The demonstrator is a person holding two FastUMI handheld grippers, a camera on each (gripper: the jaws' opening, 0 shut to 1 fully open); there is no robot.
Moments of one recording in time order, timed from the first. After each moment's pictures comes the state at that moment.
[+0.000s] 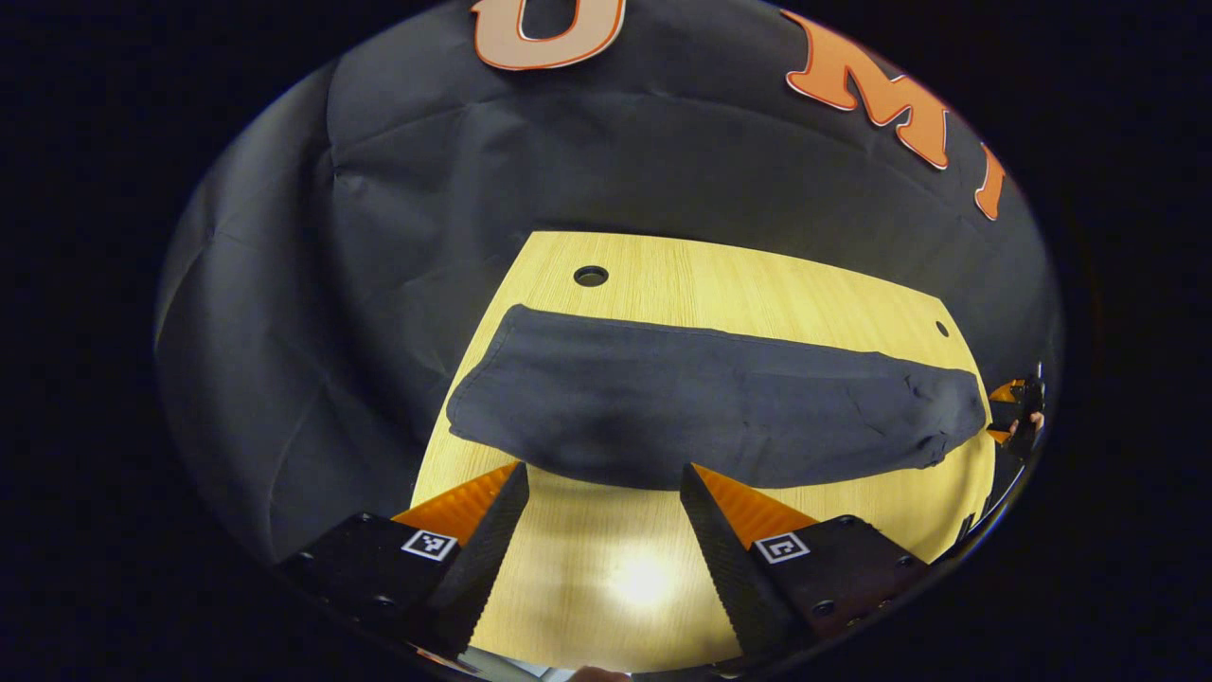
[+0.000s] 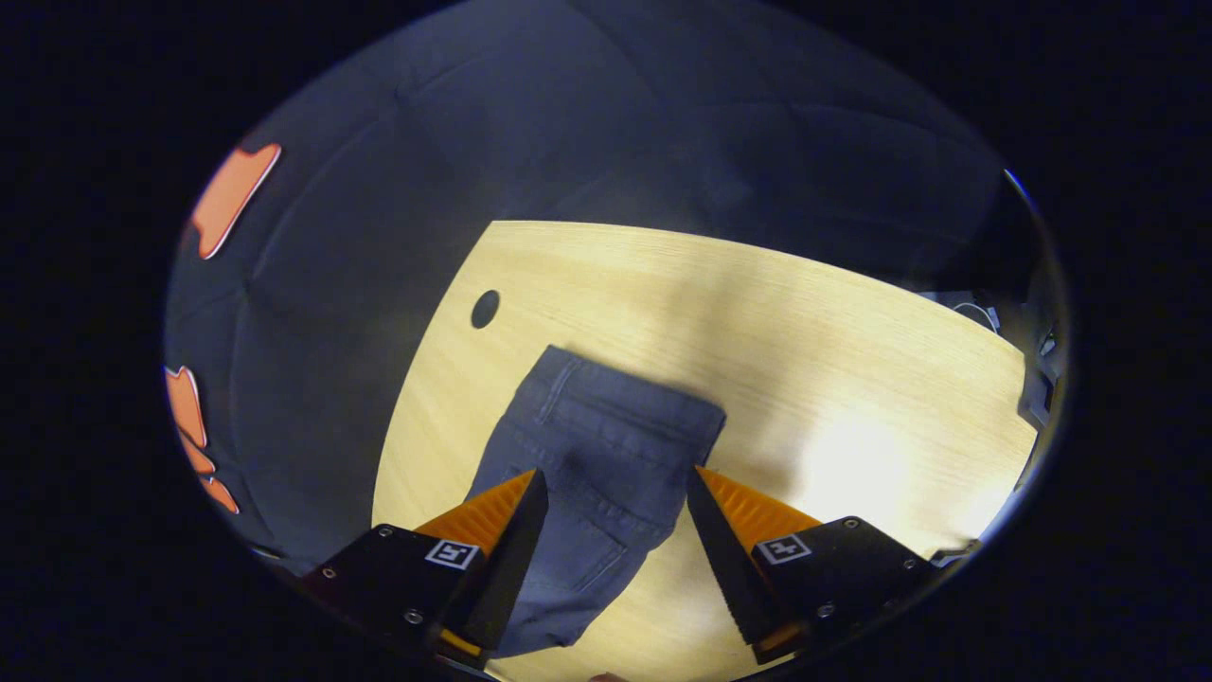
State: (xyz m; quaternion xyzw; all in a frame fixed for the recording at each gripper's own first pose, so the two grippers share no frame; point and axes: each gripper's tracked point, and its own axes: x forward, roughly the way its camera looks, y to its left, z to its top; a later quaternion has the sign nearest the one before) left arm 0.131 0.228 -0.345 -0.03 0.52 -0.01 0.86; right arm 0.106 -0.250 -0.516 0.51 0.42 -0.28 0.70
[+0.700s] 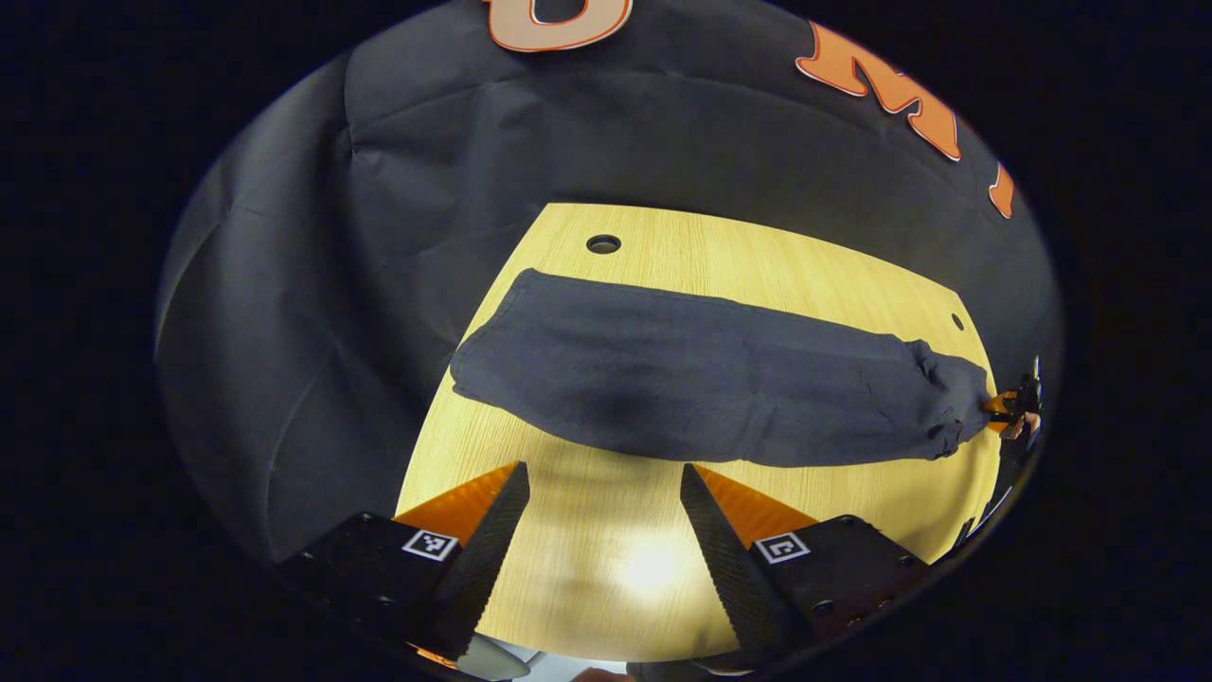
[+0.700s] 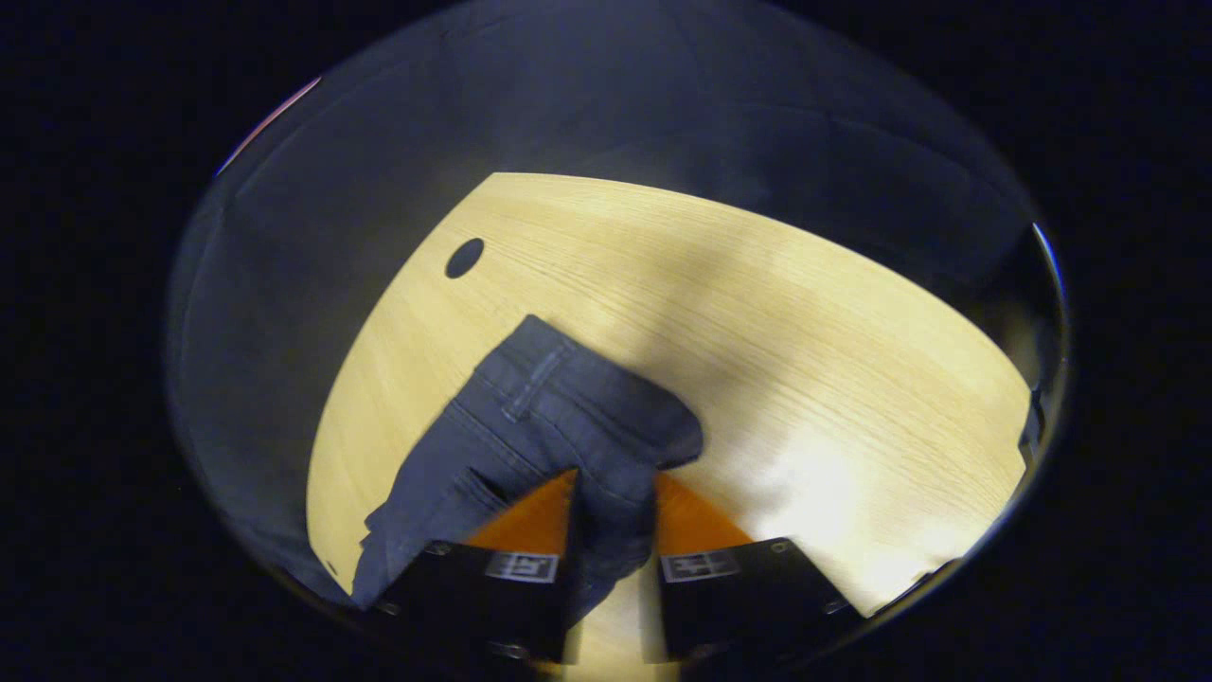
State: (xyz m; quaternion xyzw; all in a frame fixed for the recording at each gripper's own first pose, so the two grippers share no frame) left arm 0.130 0.230 -0.341 -0.01 0.54 0.00 0.84; right arm 0.129 -0.222 -0.539 0.49 0.42 -0.25 0.72
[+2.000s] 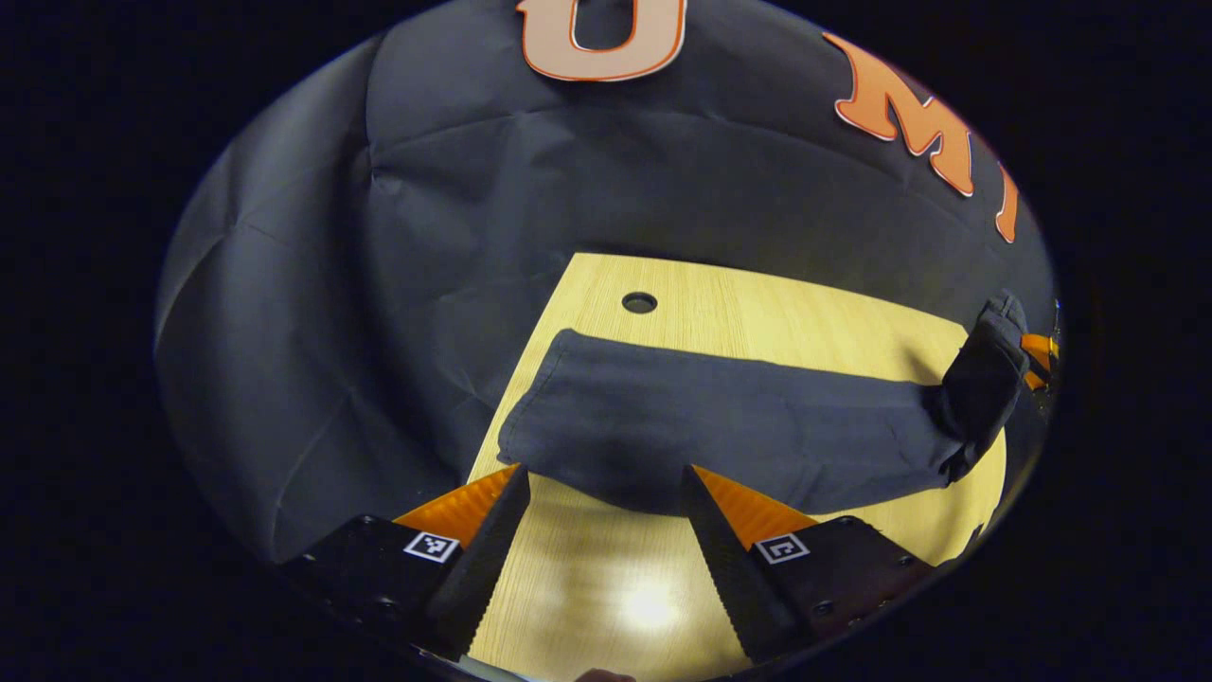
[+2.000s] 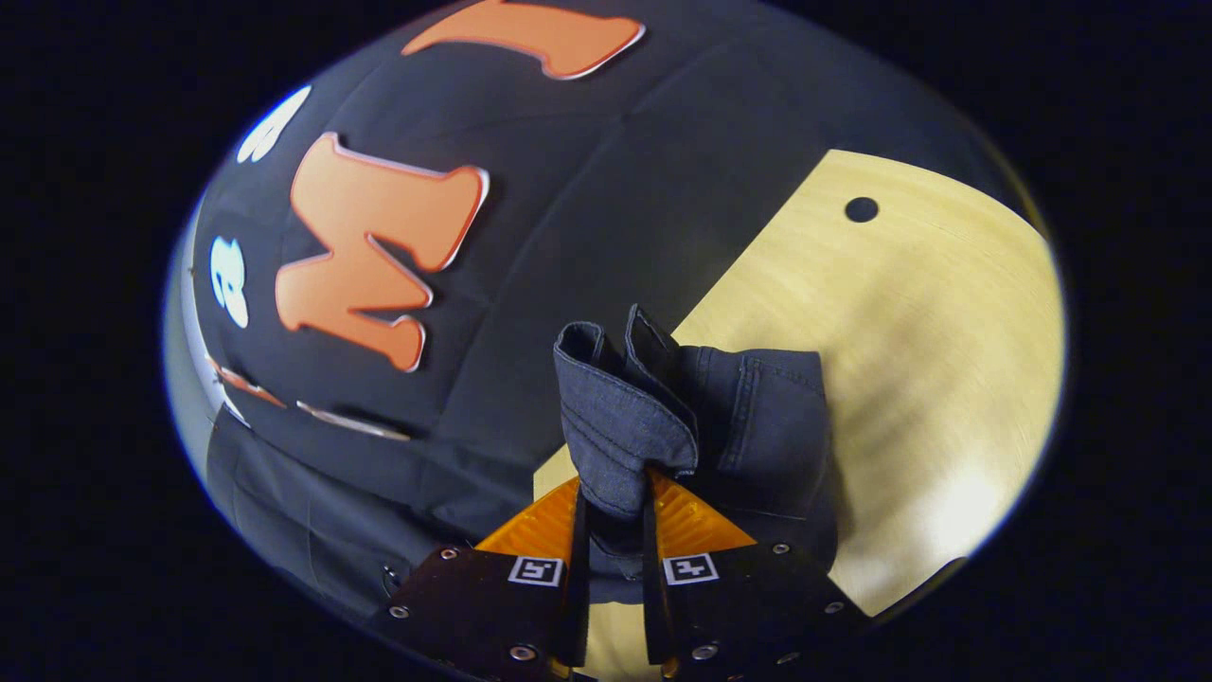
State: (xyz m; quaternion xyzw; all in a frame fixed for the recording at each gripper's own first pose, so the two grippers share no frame) left arm 0.167 0.272 -0.332 -0.03 0.48 0.02 0.88; right arm 0.176 0.027 -0.285 0.50 0.31 0.10 0.80
